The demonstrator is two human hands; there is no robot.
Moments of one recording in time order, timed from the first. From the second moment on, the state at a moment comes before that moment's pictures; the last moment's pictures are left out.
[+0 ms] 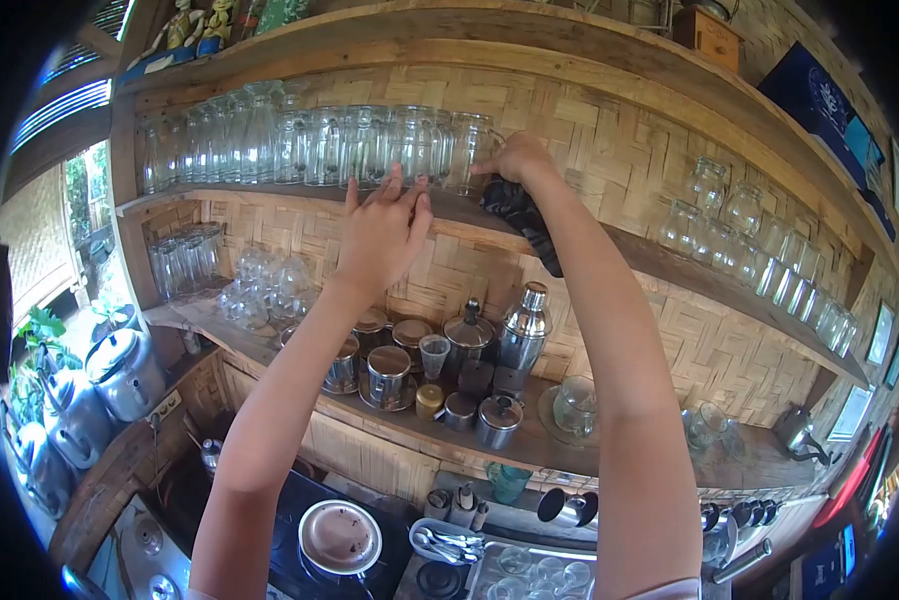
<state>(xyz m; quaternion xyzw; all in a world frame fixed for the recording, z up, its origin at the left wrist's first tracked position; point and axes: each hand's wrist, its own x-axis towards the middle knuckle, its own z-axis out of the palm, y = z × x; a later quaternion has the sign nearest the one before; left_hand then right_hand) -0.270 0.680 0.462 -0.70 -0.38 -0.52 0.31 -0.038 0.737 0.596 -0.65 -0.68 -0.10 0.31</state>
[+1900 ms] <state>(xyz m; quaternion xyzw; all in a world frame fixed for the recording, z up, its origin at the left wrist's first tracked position) 0.029 0.088 -0.014 -0.90 -0.40 -0.07 -0.19 0.224 -0.041 -0.029 -0.21 0.18 0.64 0.71</state>
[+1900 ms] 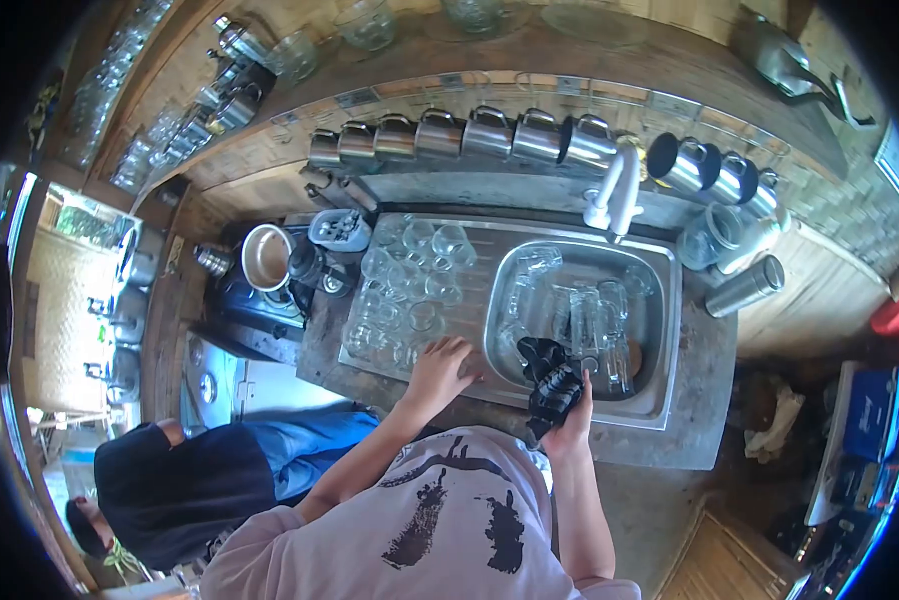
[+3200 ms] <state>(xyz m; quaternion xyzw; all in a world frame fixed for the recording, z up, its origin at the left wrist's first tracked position) 0.238 0.131 -0.135 -0.98 0.05 0.00 0.17 0.256 -0.117 -0.062 -0.24 0.27 0.47 0.81</state>
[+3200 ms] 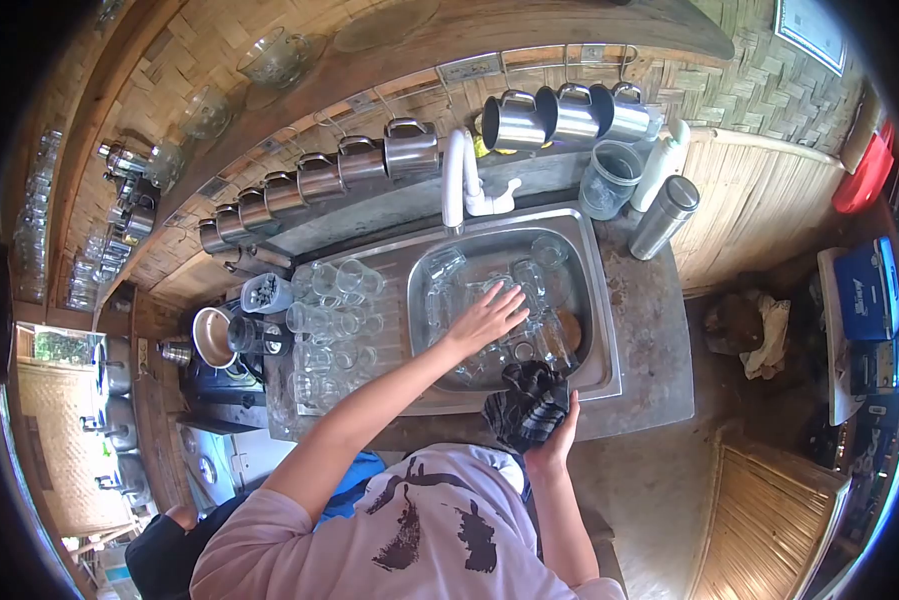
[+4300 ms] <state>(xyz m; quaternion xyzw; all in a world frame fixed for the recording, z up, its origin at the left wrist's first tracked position) 0.182 0.117 -0.103 0.14 0.36 -0.02 0.92 0.259 -0.102 -0.008 -0.23 0.13 0.43 0.87</state>
